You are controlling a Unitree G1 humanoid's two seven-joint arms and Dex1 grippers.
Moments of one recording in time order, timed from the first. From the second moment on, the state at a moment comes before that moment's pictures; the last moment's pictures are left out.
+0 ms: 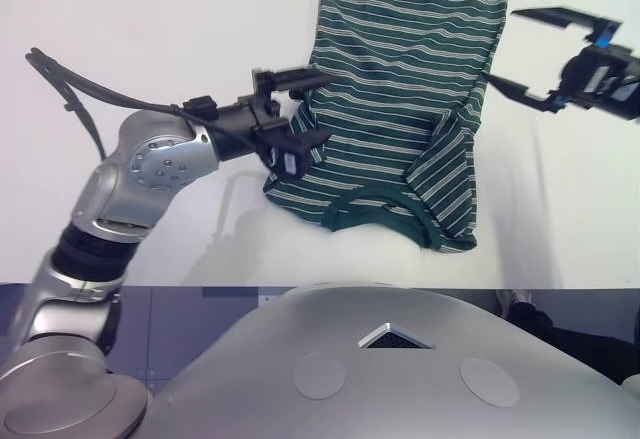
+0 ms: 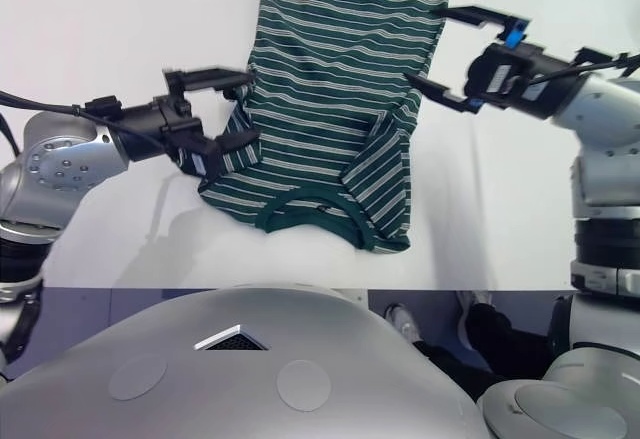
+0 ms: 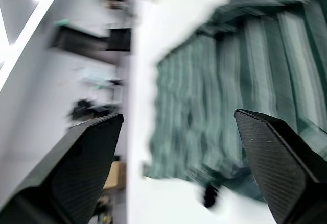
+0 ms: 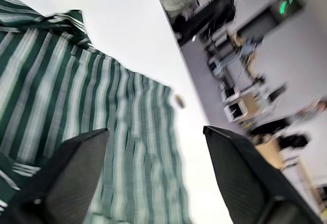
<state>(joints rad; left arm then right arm) -0.11 0.85 -0.34 -0.37 0.32 -0.36 -0.78 -0.15 -0.90 -0.04 0.11 0.19 -0.55 0.99</state>
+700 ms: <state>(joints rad) 0.07 0.92 -0.31 -0.25 0.58 -0.65 -0.64 0.28 -1.01 0.05 0.53 0.11 -1.39 1.07</state>
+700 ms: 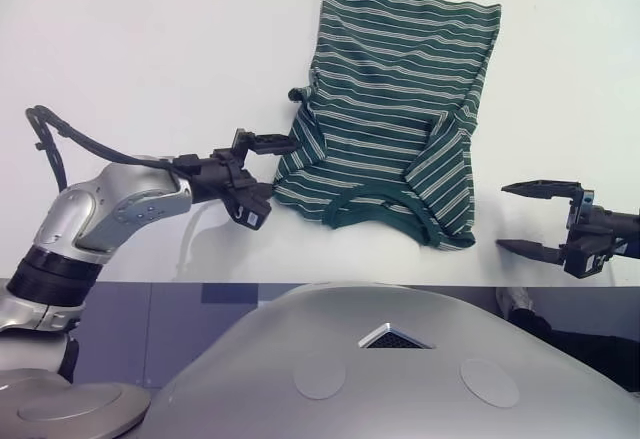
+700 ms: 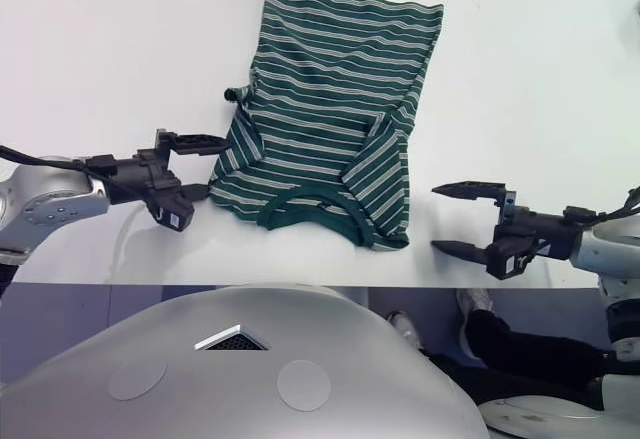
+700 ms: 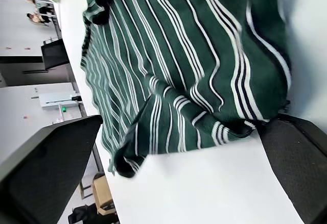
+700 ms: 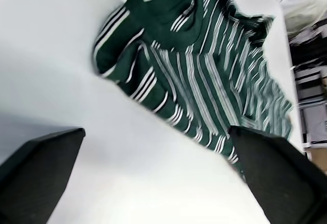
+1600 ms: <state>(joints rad) 0.14 0.91 -0.40 -0.26 0.60 -0.57 -0.62 0.58 -1.06 -0.04 0.01 -0.19 -0.93 0.78</state>
